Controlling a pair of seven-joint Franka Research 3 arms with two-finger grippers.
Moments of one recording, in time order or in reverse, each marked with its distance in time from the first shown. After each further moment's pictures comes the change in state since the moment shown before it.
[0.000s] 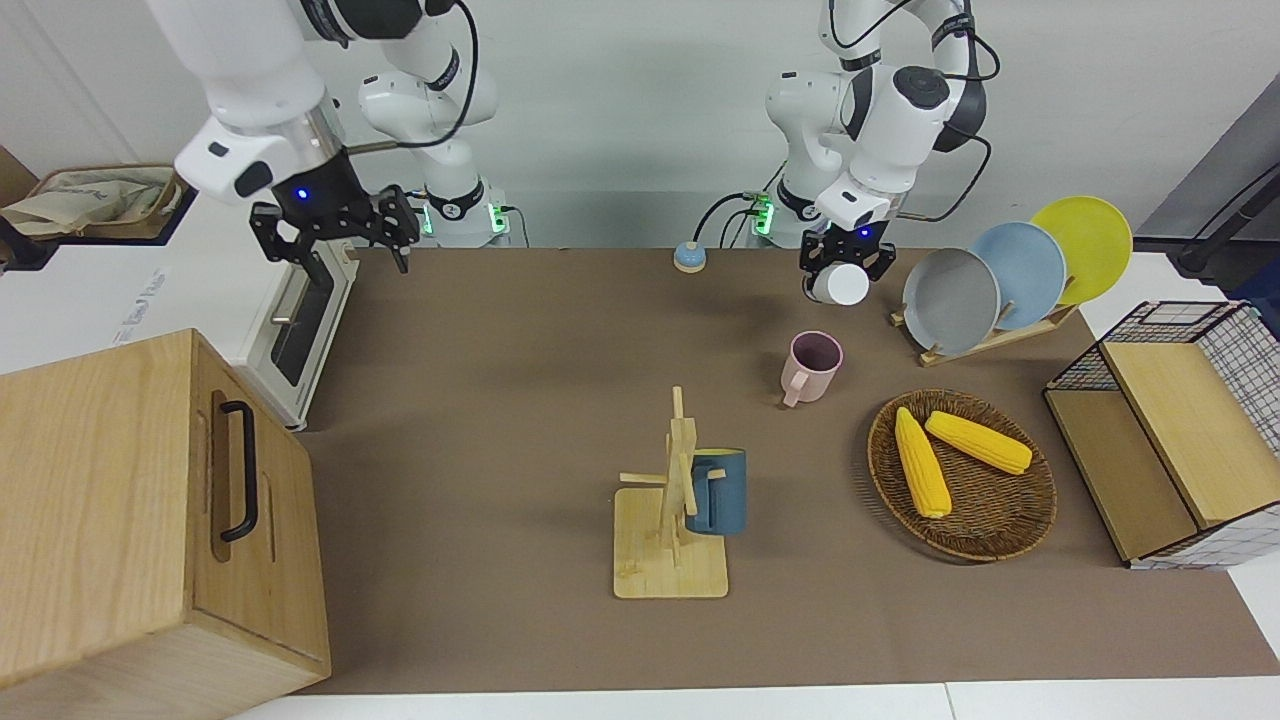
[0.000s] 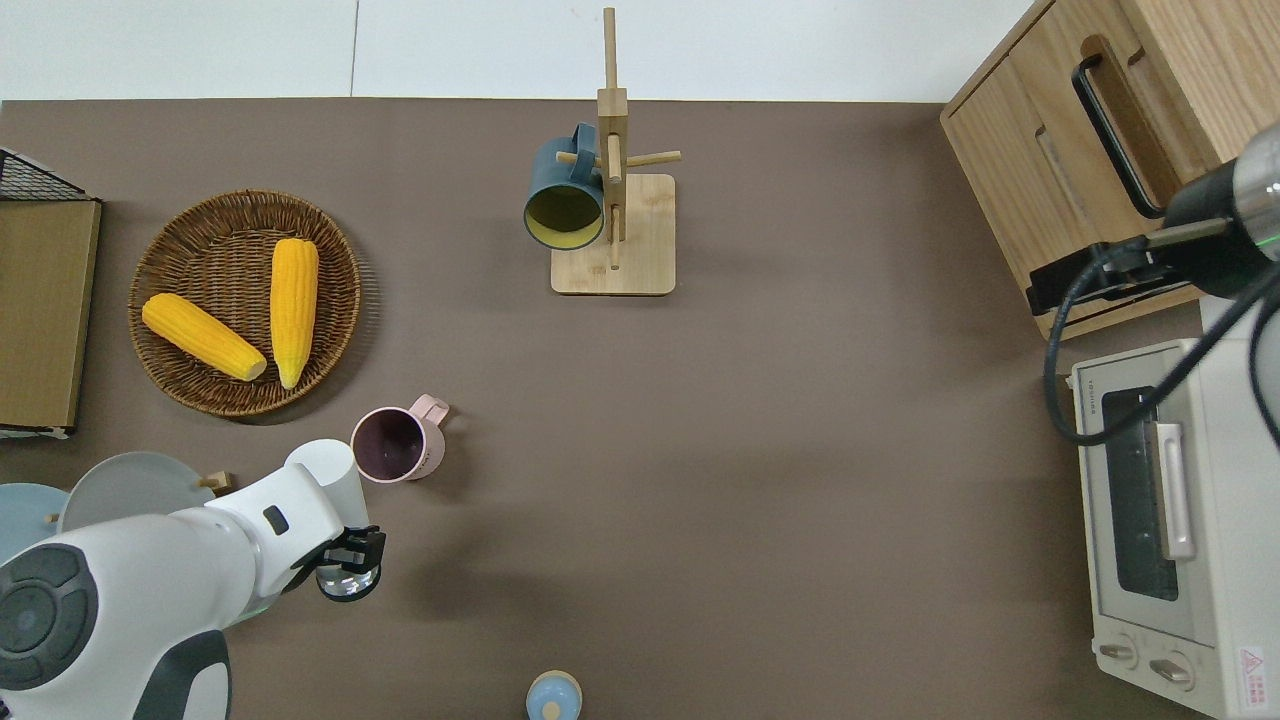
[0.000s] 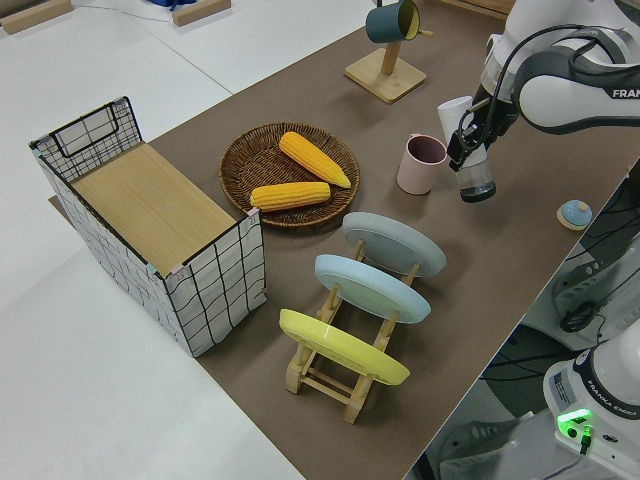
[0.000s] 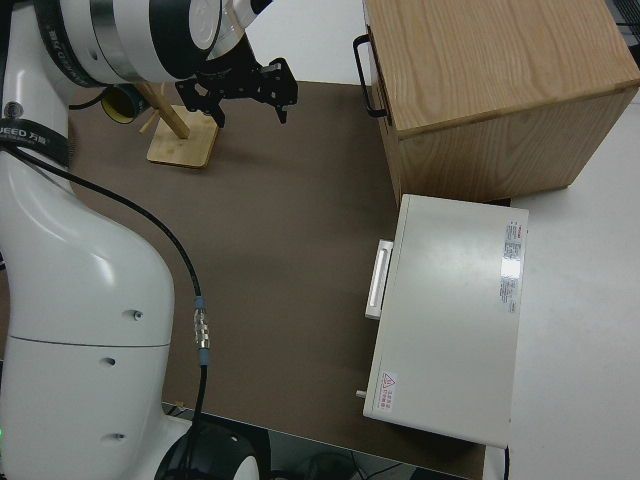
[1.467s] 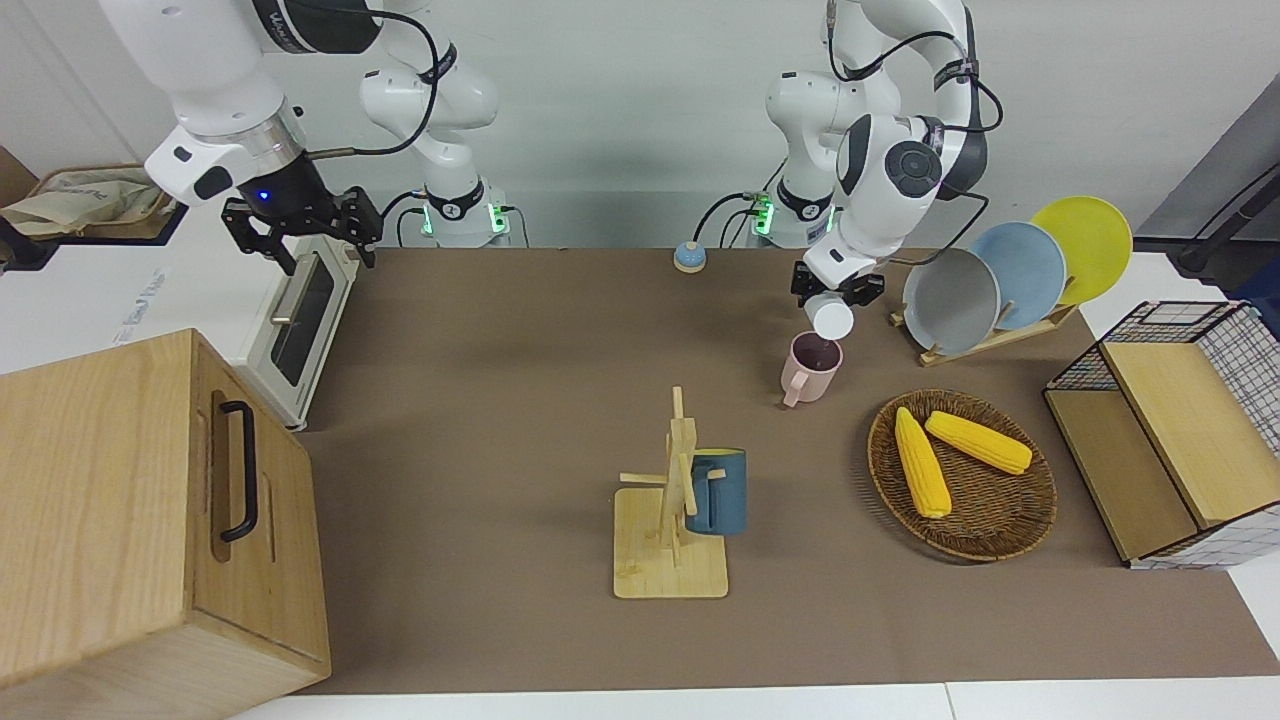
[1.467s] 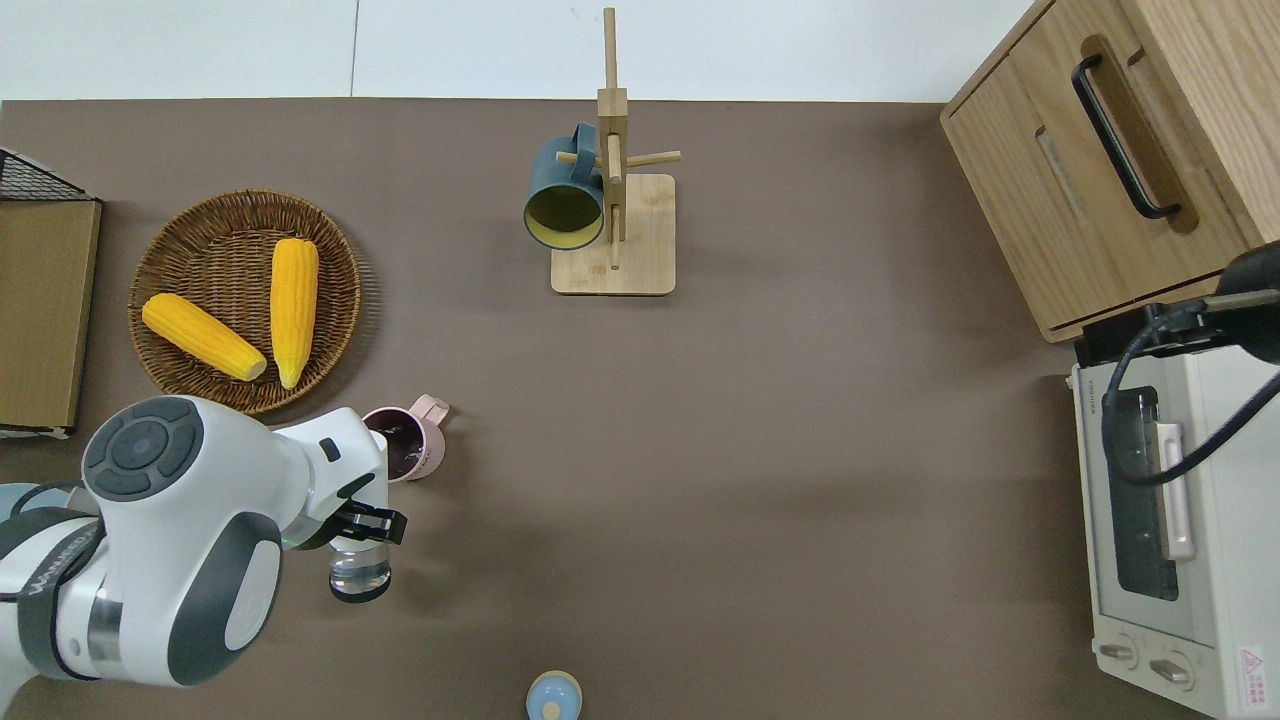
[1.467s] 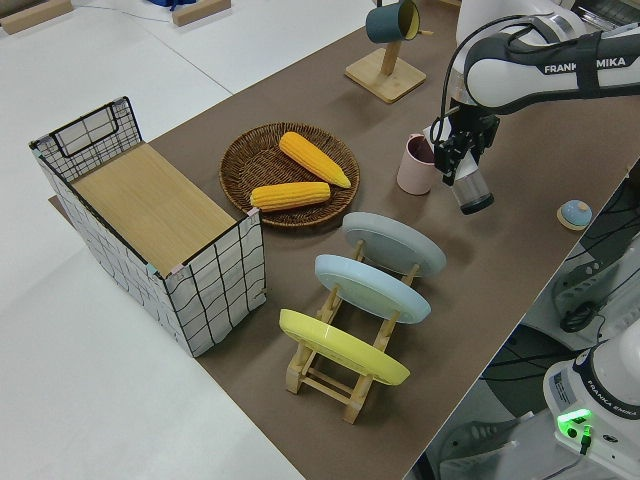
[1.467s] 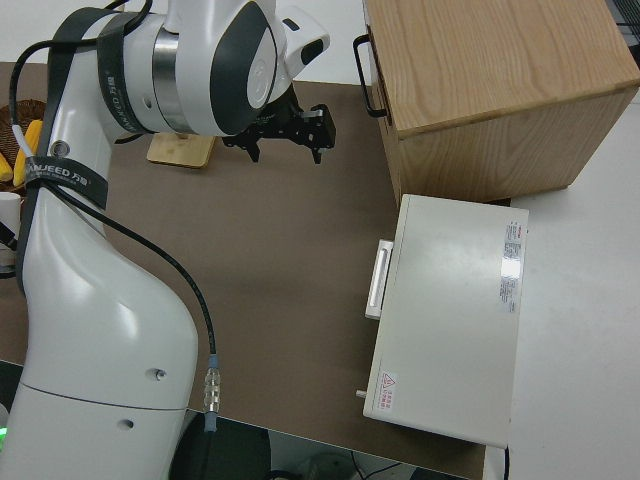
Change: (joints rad) left arm 0.000 0.251 -0.004 0.186 0.001 -0.193 0.001; right arm -0.176 -0.150 0.113 -0.292 -0.025 0.106 0.001
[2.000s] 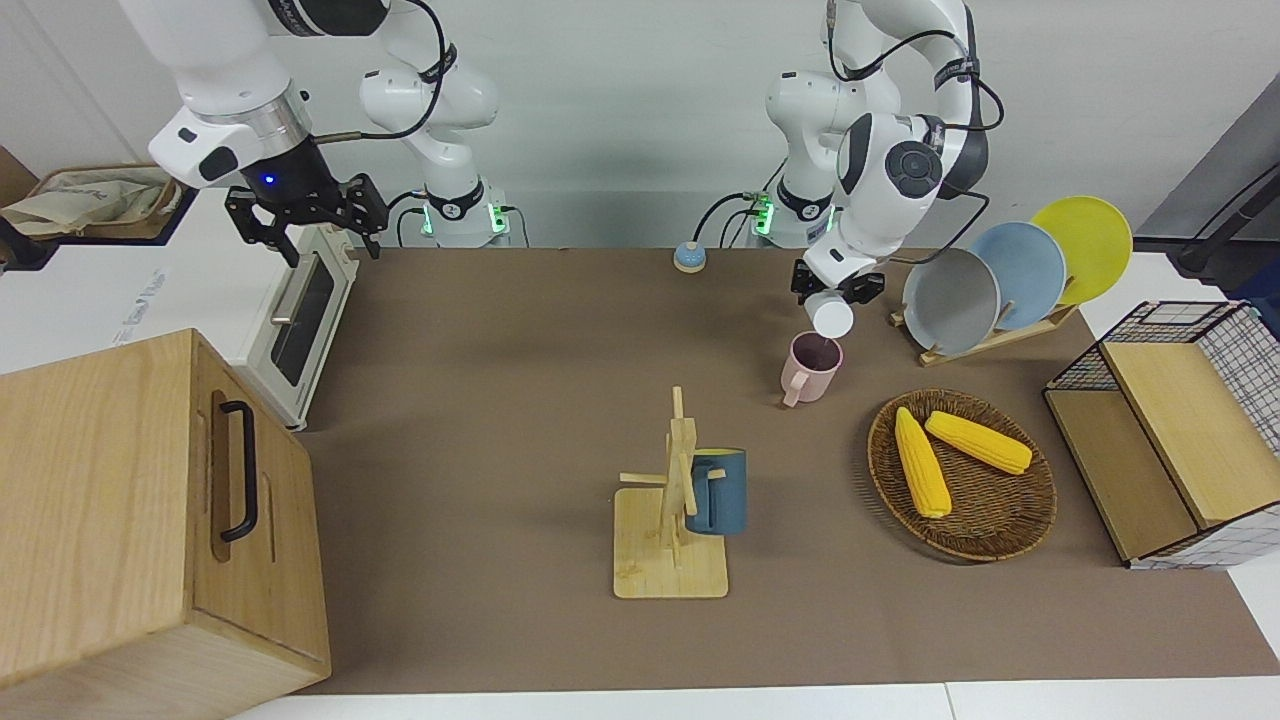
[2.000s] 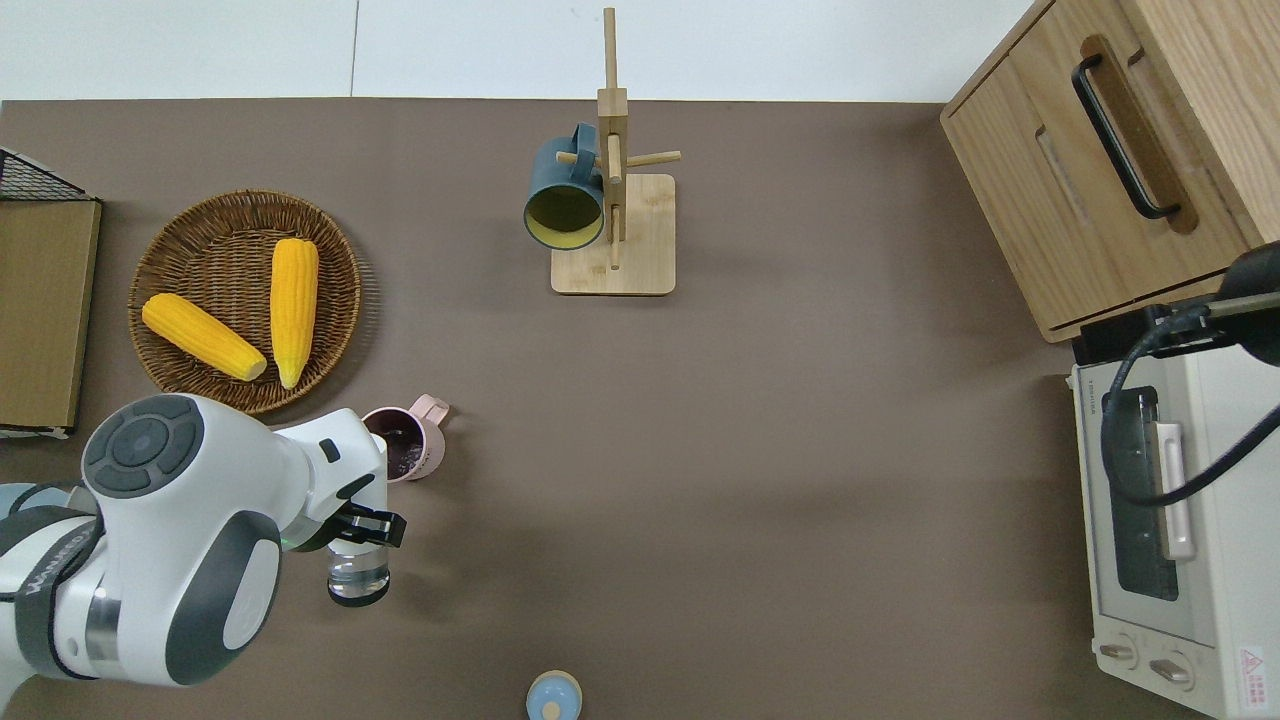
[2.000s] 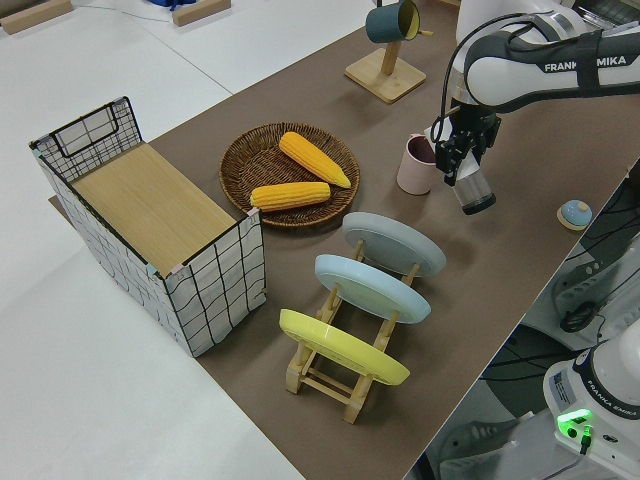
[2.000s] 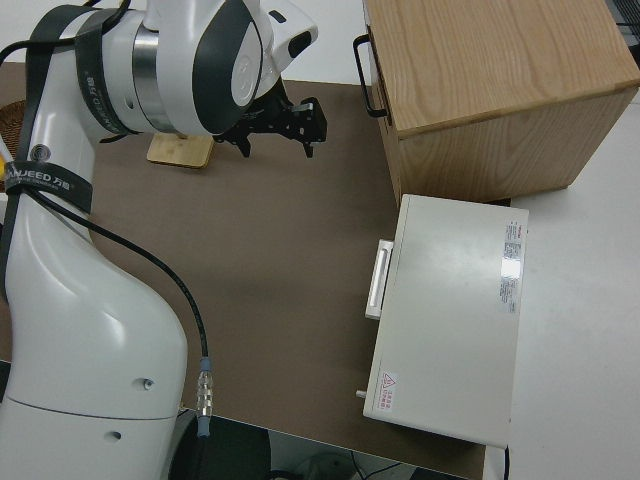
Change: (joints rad) left arm 0.000 0.000 0.000 0.005 0.000 -0.021 0.000; right arm 0.006 -0.015 0.015 0.010 0.000 0.002 0.000
